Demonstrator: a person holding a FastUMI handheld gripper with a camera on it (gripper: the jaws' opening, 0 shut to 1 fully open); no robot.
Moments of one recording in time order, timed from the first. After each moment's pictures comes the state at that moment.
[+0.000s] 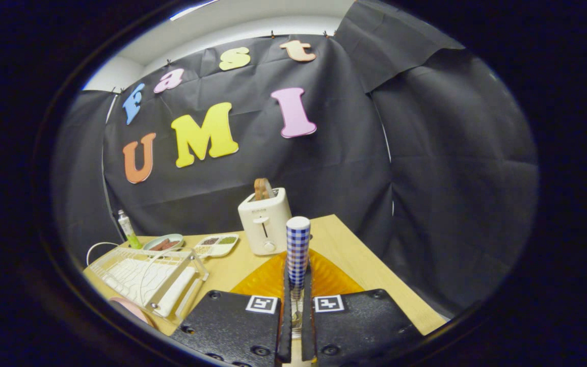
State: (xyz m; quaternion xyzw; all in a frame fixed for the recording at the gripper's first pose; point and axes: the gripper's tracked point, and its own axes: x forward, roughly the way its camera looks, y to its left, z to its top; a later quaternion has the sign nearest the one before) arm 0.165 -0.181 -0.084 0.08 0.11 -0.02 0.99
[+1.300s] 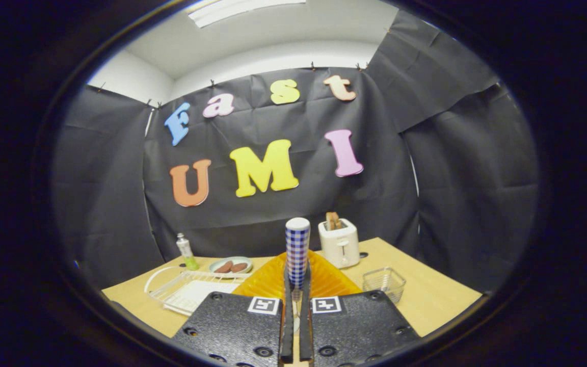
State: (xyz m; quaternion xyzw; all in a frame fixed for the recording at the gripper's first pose) arm 0.025 0.039 -0.009 0.09 0.05 0.05 0.99
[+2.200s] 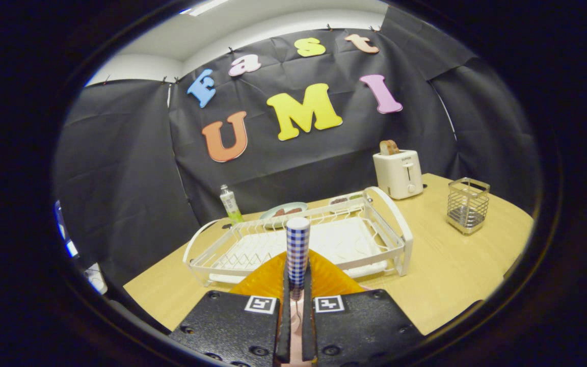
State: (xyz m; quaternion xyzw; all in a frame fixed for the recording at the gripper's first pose) arm 0.011 0.188 -0.135 0.11 0.16 0.13 0.97
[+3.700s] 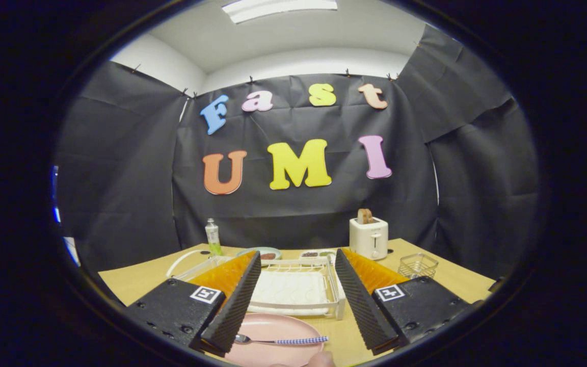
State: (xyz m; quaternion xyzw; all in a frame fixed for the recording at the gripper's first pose) arm -0.022 0.114 -0.035 0.03 0.02 0.08 1.00
